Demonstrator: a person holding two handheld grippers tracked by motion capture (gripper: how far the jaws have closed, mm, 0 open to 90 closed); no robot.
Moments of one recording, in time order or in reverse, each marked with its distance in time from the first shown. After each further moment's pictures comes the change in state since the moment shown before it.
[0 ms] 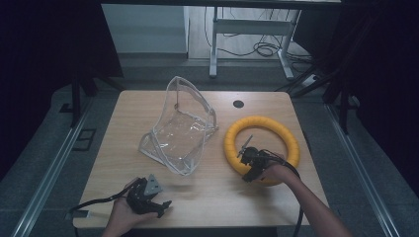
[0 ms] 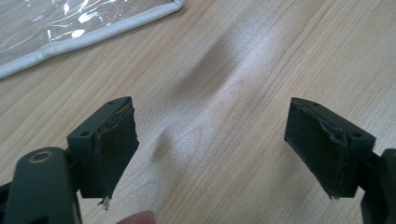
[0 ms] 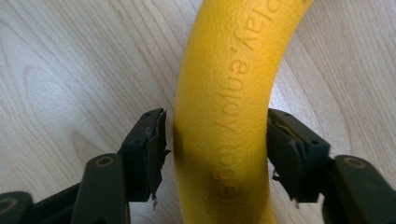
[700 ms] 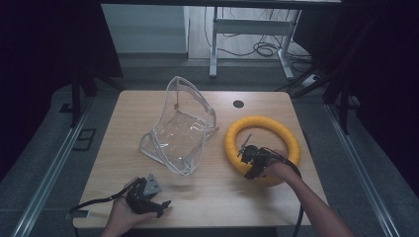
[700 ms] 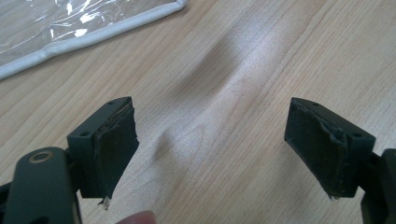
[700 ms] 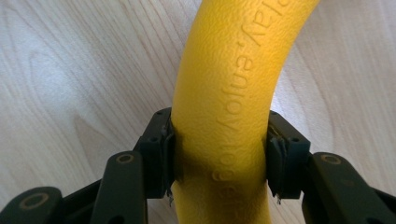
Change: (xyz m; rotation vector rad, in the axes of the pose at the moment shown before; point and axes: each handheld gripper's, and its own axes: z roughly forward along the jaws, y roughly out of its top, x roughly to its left) left arm 0.001 0.000 -0.001 -0.003 0.004 -0.003; right arm -0.002 0.003 -0.011 0.037 -0.005 -0.045
